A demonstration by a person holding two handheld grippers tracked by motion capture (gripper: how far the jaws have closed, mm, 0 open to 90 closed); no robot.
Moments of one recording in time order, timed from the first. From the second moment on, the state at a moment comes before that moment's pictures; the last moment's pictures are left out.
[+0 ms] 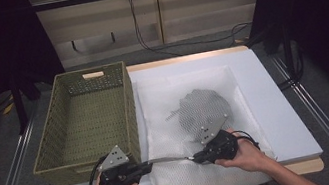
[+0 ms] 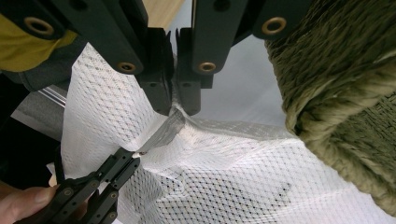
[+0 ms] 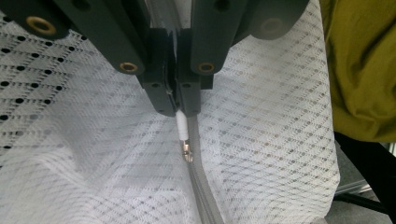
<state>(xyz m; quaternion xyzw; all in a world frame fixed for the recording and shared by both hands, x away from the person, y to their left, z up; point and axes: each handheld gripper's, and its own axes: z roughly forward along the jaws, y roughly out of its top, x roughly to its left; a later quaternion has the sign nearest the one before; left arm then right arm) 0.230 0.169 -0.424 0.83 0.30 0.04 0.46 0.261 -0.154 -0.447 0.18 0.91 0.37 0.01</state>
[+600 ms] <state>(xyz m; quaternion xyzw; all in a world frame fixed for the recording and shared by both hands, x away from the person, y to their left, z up) 0.231 0.168 -0.423 0.83 0.29 0.04 0.47 0.266 -0.149 -0.454 0.19 0.90 0.39 0.00</state>
